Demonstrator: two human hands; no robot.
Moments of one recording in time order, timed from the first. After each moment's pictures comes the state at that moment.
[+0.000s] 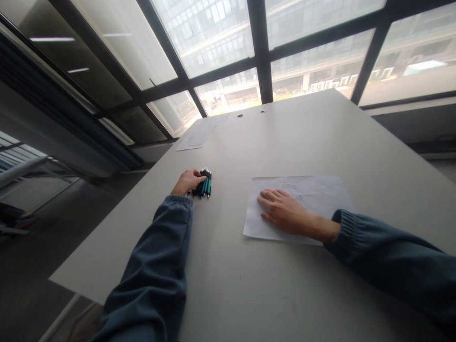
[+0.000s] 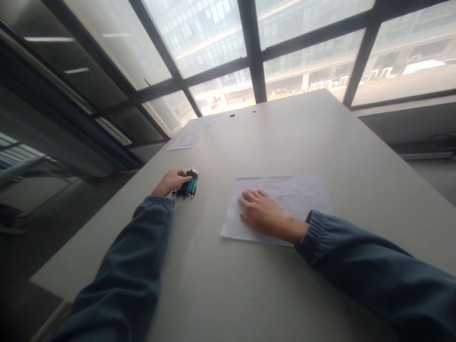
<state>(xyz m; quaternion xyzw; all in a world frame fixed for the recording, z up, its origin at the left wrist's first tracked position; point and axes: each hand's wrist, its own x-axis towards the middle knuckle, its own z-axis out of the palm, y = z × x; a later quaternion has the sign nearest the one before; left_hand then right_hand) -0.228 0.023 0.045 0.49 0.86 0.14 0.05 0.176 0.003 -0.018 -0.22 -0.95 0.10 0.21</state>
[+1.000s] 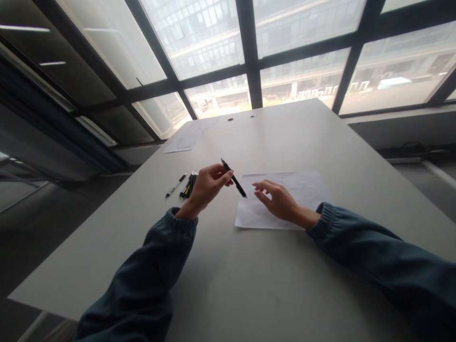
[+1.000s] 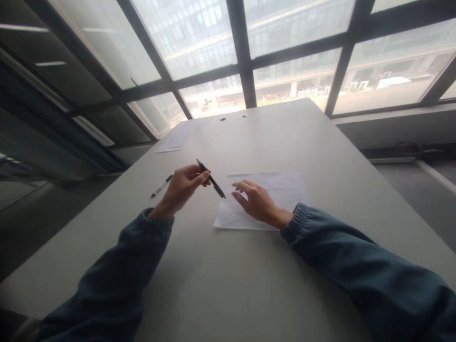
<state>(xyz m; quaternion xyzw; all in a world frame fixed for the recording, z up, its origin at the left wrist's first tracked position) -0.047 -0.023 0.086 0.62 0.56 0.48 0.26 0.177 0.020 -0.010 -0.27 -0.83 0.26 0.42</state>
